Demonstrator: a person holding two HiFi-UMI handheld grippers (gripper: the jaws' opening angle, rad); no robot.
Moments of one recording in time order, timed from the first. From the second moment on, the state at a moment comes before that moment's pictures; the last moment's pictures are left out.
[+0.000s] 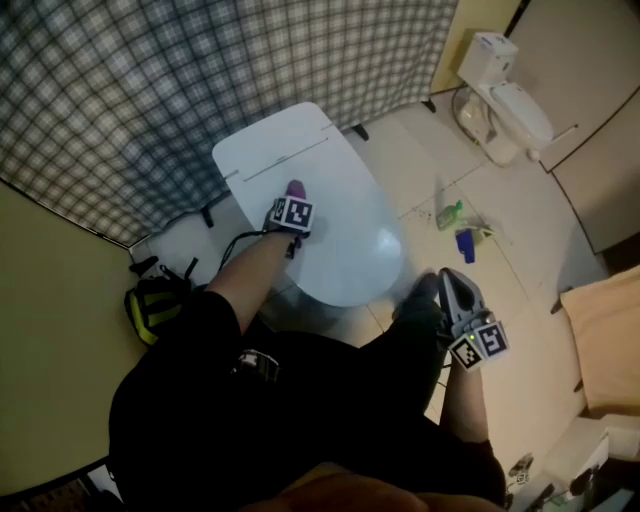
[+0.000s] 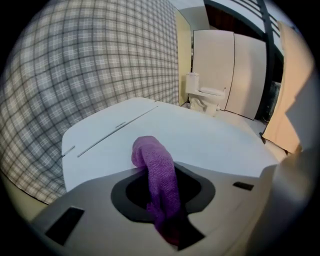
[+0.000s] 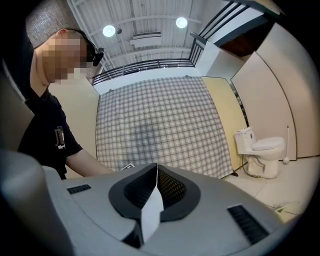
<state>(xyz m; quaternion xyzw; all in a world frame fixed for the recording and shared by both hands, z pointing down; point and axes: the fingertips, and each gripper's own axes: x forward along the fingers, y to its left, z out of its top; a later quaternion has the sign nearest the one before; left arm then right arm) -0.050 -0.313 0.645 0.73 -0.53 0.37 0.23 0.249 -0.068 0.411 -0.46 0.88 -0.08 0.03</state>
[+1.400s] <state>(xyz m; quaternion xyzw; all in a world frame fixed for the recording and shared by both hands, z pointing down) -0.089 -0.251 0.628 0.75 -0.53 0.32 0.26 0.265 -0.072 0.382 -0.47 0.88 -0.05 0.02</state>
